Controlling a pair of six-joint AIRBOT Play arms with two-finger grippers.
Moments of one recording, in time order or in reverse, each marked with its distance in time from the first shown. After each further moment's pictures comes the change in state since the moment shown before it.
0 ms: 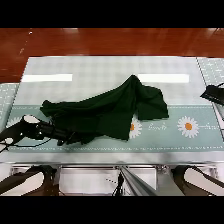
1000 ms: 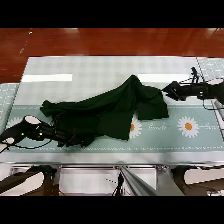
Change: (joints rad) left arm -0.007 -0.005 0.000 0.001 -0.043 0.085; right arm 0.204 -0.414 0.000 0.634 -0.177 -0.208
